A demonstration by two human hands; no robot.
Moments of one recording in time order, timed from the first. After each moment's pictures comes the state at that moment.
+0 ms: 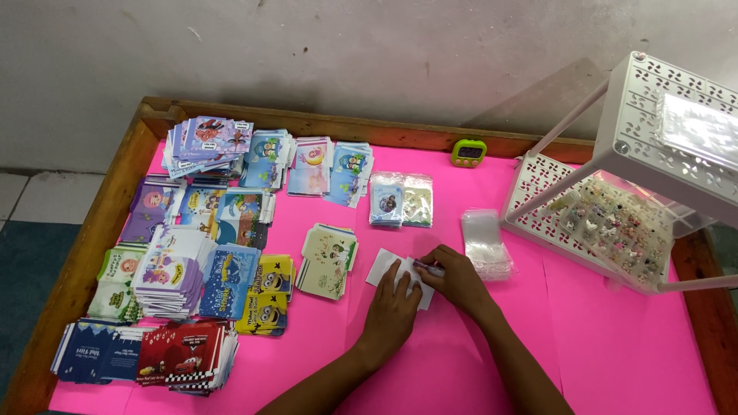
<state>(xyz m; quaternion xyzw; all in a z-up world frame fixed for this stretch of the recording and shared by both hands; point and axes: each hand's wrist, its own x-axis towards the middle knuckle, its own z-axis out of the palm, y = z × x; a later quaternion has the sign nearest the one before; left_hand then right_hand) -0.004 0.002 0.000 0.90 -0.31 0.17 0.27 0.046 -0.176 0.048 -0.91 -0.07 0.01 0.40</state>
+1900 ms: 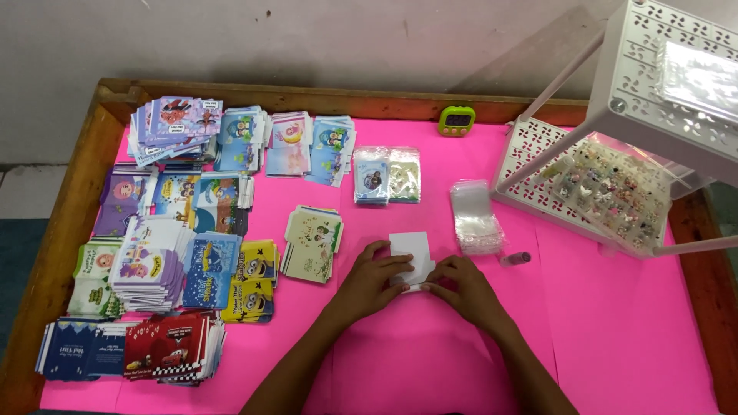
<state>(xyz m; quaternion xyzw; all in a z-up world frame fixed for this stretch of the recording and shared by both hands) 0.032 0.038 0.002 0.84 -0.36 -0.07 0.41 -0.019 -0.210 0.036 -0.92 -0.03 0.10 0.37</state>
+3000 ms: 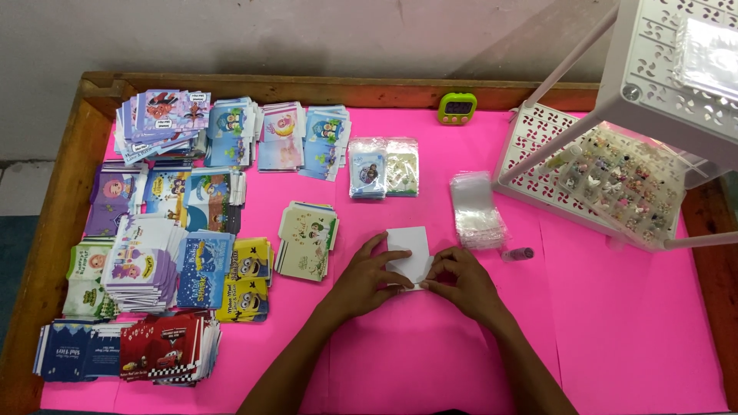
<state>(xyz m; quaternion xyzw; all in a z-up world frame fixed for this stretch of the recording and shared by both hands) 0.038 0.040 -0.007 0.83 -0.40 -0.07 0.39 -0.015 -0.217 0.029 -0.90 -0.01 0.13 0.42</state>
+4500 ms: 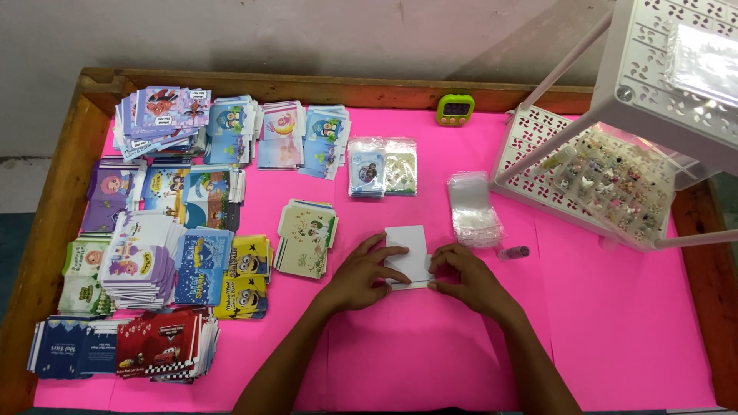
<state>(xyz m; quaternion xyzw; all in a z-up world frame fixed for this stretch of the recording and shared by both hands) 0.043 0.046 0.020 0.82 -0.35 -0.23 0.38 -0.009 -0.228 0.047 -0.88 -0.02 0.18 0.45</state>
